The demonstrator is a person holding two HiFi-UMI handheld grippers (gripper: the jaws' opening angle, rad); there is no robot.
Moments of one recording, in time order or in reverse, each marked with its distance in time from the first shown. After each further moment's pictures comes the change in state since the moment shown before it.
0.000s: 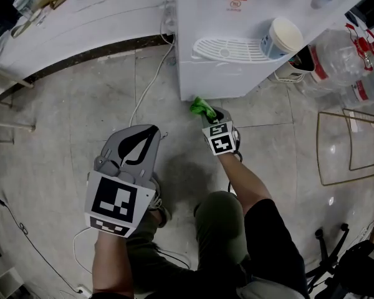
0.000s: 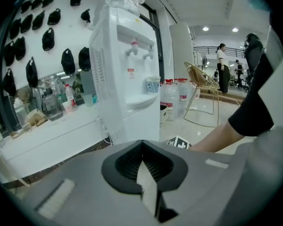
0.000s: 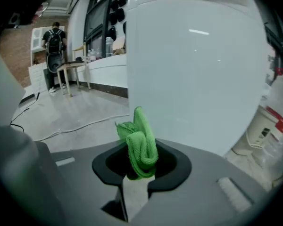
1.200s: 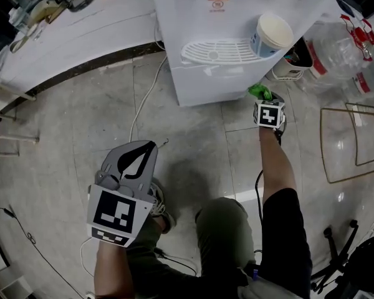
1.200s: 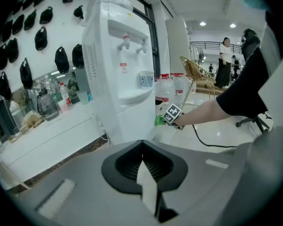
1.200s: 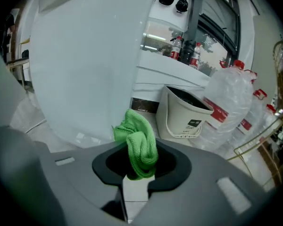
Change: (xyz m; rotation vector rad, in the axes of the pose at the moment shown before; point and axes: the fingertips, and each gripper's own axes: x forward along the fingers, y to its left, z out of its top) left arm 0.001 -0.016 -0.013 0.041 0.054 -0.028; right arm -0.070 -0.243 -0.024 0.202 0.115 -0.496
